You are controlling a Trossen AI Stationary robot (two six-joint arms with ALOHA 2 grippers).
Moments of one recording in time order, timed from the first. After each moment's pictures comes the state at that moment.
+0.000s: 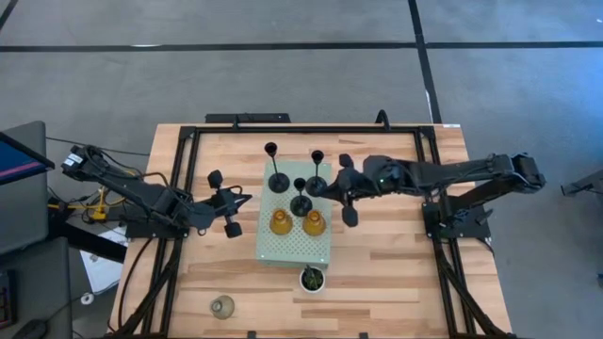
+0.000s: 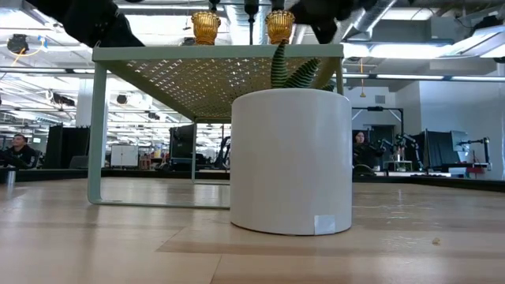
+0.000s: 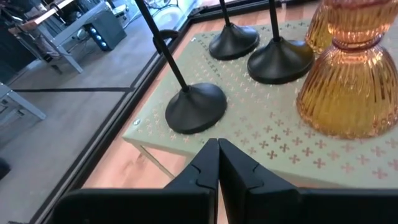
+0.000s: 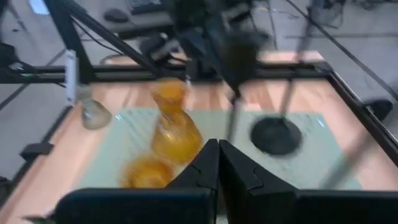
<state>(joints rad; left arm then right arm) -0.43 0.71 0.57 -0.28 -0.85 -0.06 0.03 1.28 0.97 -0.06 0.00 0.03</state>
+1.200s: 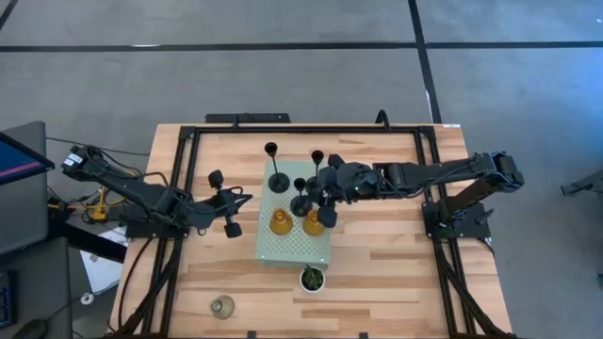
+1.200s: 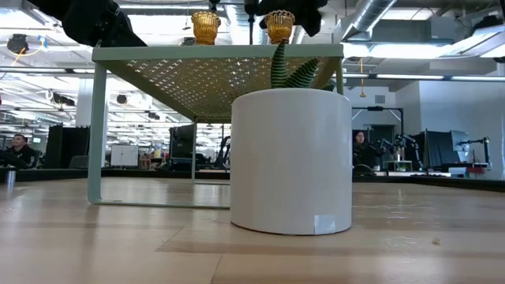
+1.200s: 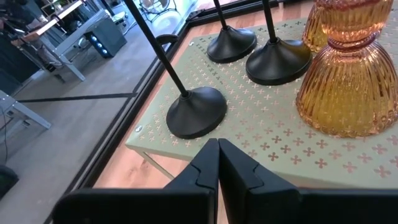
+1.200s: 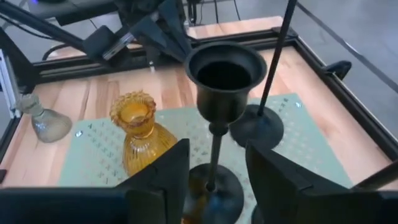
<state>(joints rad) -0.43 0.72 0.57 -0.27 -0.84 0.00 0.09 1.49 1.27 -0.31 0.23 0.17</state>
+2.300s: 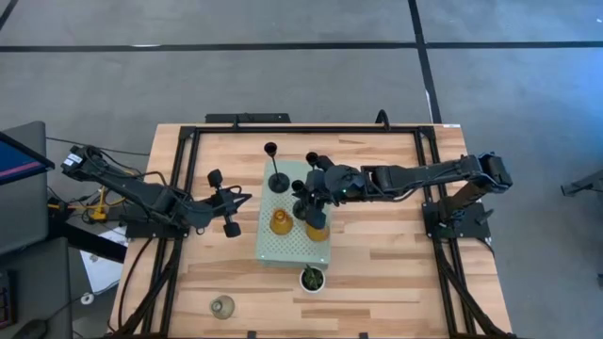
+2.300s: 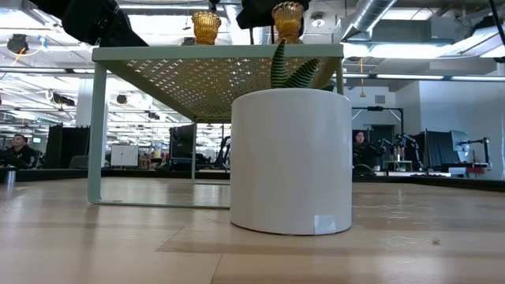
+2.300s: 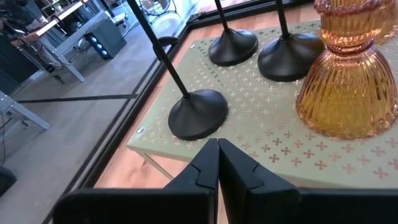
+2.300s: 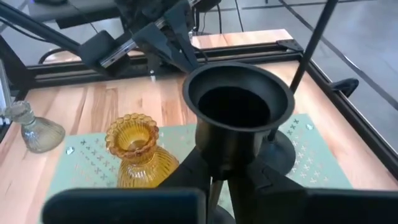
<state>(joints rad) -0.43 0.70 0.57 -0.27 -0.84 0.00 0.09 1.59 1.32 -0.23 0.23 0.12</state>
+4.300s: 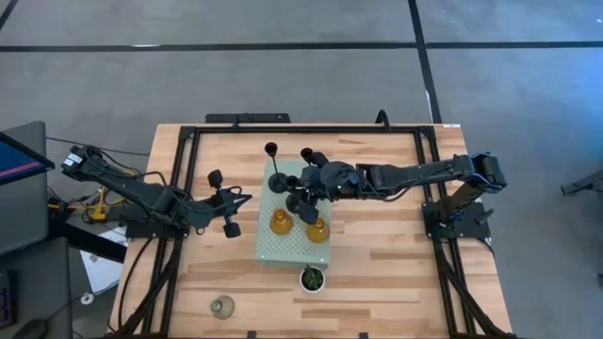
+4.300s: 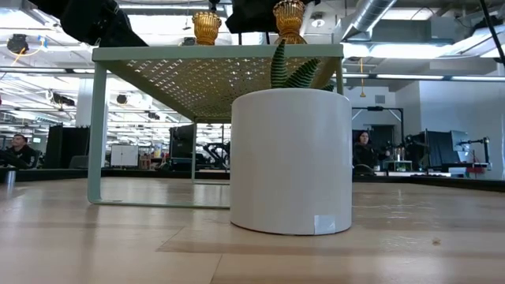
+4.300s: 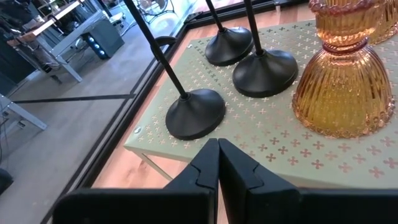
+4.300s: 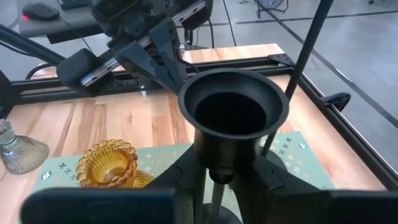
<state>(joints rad) -0.43 0.70 0.57 -0.27 -0.83 0.00 0.06 1.64 1.32 -0.12 0.23 0.10</state>
